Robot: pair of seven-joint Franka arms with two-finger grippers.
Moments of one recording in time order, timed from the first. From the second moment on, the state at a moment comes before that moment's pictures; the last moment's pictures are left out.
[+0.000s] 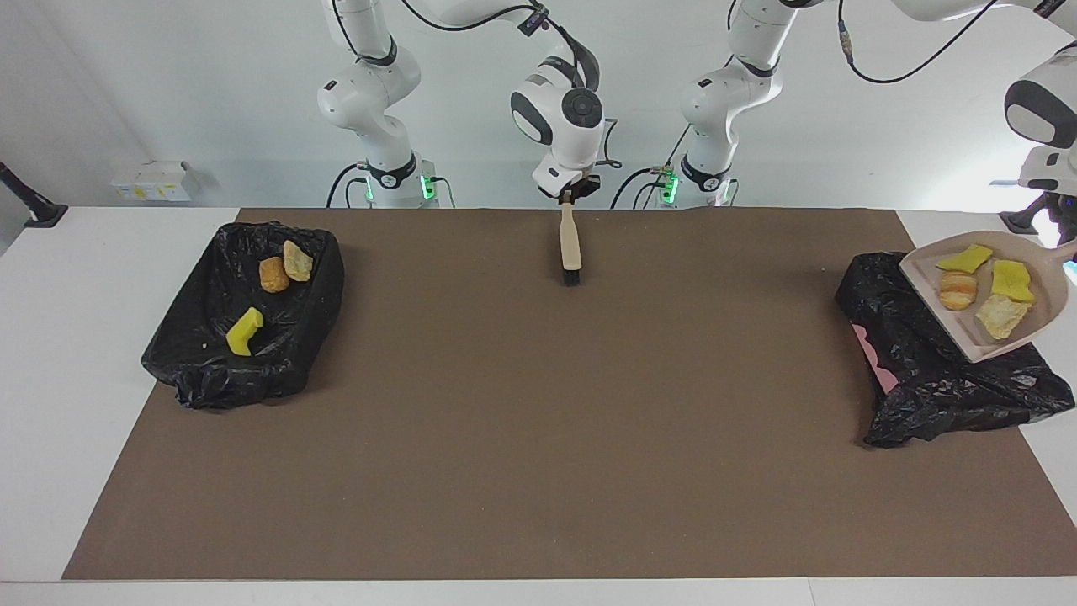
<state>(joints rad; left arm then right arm) 0.39 0.10 0.01 -1.75 0.79 2.06 1.58 0.88 0.05 0.12 -2.25 0.33 2.07 0.79</state>
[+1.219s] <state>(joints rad) 0.19 0.00 -0.01 -1.82 0.94 1.83 1.34 0.69 0.03 0.10 -2.11 0.33 2.03 0.77</state>
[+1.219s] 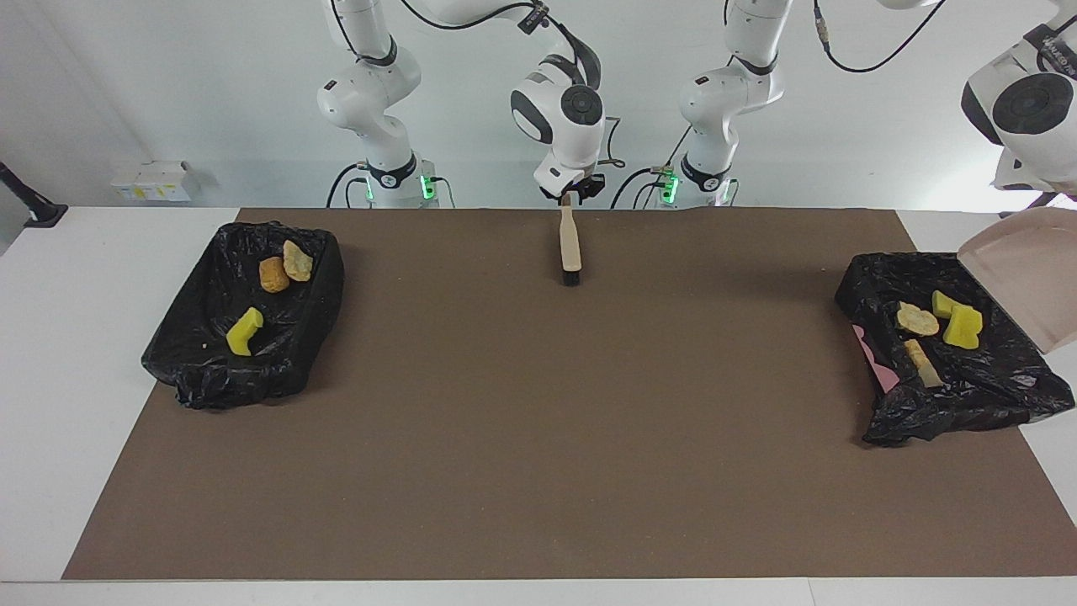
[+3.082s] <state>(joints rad) -0.56 0.12 -0.02 -1.83 0.03 1.79 -0.18 0.04 0.00 0.09 -1.47 0.00 1.43 0.34</state>
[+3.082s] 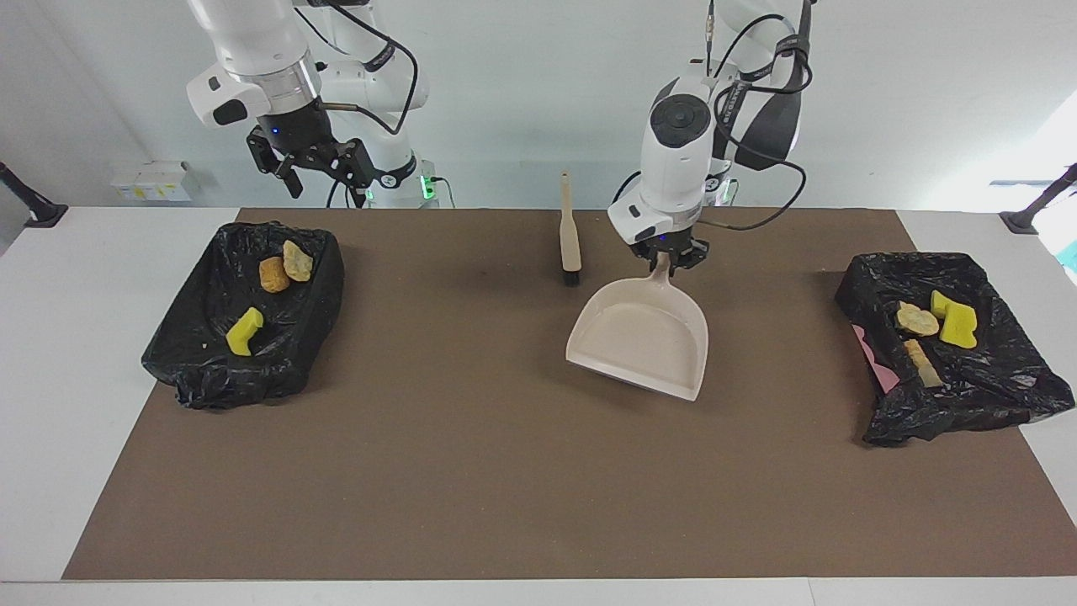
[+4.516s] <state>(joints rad) -0.60 0.25 0.02 -1.84 -0.12 2.07 -0.50 0.03 0.00 0.09 -1.47 0.00 1.43 0.34</state>
